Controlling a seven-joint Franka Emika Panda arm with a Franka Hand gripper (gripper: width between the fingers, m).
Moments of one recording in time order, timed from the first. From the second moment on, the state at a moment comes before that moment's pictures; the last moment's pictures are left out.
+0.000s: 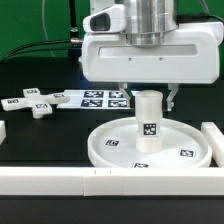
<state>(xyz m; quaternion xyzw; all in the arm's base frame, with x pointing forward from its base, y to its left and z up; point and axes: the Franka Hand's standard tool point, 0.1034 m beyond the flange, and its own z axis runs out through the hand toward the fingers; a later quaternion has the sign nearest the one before) 0.558 0.038 0.071 -0.96 0.27 -0.01 0.05</state>
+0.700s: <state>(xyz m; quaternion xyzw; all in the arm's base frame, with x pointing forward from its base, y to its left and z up) 0.558 0.042 0.071 -0.83 0.55 0.03 0.08</state>
